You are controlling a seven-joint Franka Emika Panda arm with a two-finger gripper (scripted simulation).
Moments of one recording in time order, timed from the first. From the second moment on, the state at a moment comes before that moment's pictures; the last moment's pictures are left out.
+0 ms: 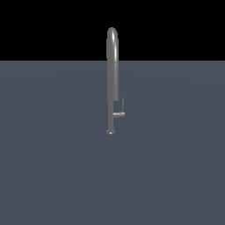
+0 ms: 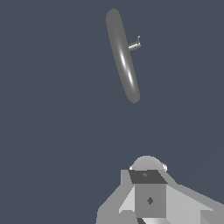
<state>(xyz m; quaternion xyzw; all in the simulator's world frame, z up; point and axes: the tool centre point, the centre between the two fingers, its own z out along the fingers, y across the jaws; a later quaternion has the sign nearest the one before) -0.172 -0.003 0.456 -0.98 0.10 0.13 0.11</state>
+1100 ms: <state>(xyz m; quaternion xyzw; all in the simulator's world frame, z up) -0.059 -0.022 0.379 -0.89 0.26 0.29 0.26</state>
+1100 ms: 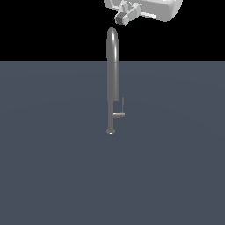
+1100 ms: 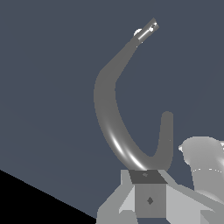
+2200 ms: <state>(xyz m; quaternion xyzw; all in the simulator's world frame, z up) 0.022 -0.045 0.231 -0.66 0.42 0.46 0.42</state>
